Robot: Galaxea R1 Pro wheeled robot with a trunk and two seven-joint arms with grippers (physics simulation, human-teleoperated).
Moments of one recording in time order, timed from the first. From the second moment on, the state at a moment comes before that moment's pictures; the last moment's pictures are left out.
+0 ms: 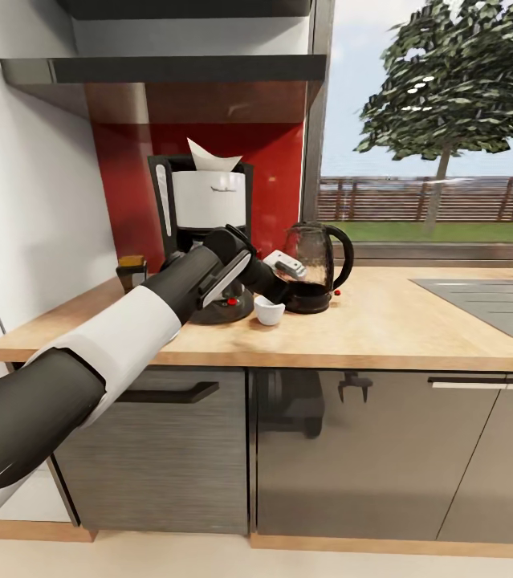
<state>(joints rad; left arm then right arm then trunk) -1.51 -0.17 -0.75 -0.69 0.24 0.99 -0.49 0.09 -0.18 -0.78 -0.44 0.47 -0.29 0.46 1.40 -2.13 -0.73</state>
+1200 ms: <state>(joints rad) -1.51 -0.17 -0.79 -0.66 0.24 0.99 -0.49 0.09 -0.18 -0.78 -0.44 0.47 -0.29 0.47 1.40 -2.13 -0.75</state>
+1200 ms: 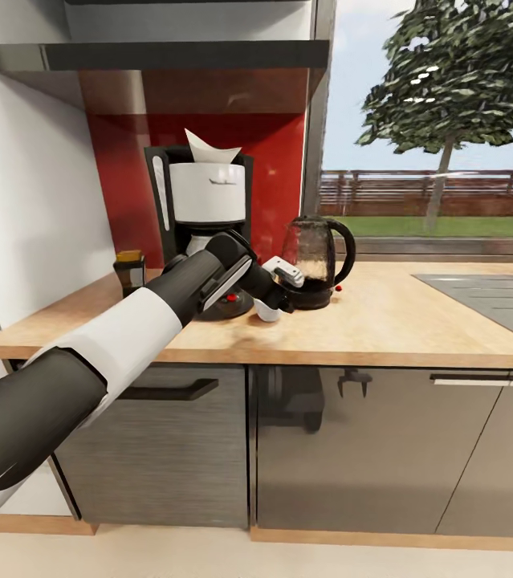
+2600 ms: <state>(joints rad) -1.51 -0.17 -0.78 -0.66 0.25 0.99 -0.49 0.09 -0.18 -0.78 -0.44 0.47 -0.29 0.47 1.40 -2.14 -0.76</state>
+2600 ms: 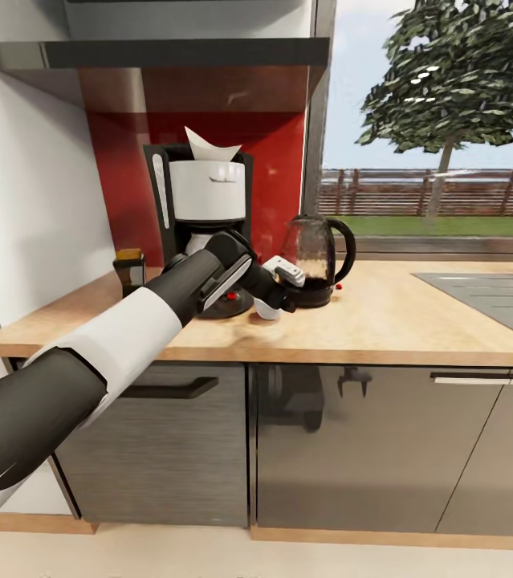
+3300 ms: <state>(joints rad) -1.51 -0.17 -0.78 -0.66 0.25 0.99 -0.49 0.09 -0.18 -0.78 -0.44 0.47 -0.29 0.47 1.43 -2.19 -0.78</state>
